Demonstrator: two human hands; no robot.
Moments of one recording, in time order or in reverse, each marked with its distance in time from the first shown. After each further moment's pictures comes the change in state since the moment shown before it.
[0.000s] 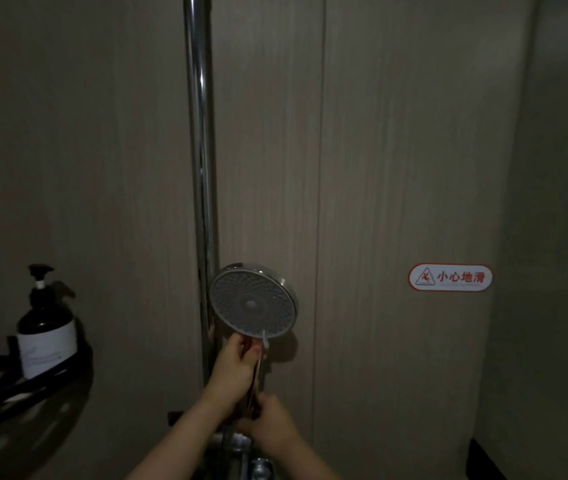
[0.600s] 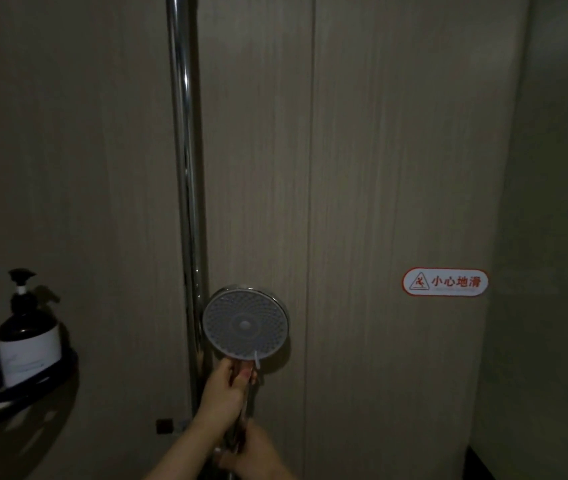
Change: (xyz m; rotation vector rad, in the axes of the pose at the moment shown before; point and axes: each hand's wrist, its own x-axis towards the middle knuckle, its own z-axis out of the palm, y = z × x) left_hand -0.008 -0.026 0.008 0.092 0.033 -0.080; right_hand -0.014 0.016 0.013 0.002 -0.066 0.042
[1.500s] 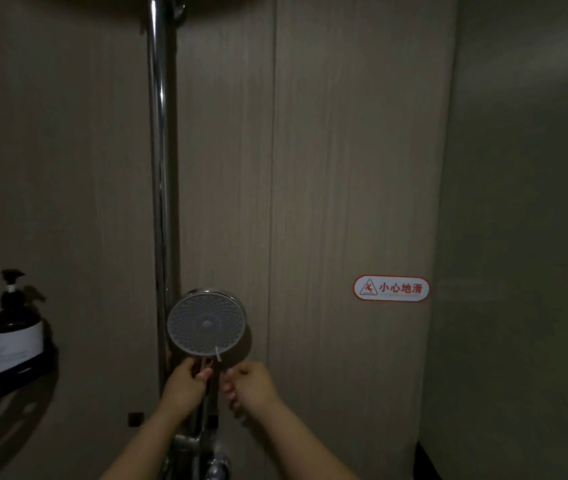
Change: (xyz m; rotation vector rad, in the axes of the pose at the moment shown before) left_hand -0.009 0.012 -0.001 0.290 0.122 -0.102; right_hand -0.027 -0.071 -0.072 0.125 0.177 0.000
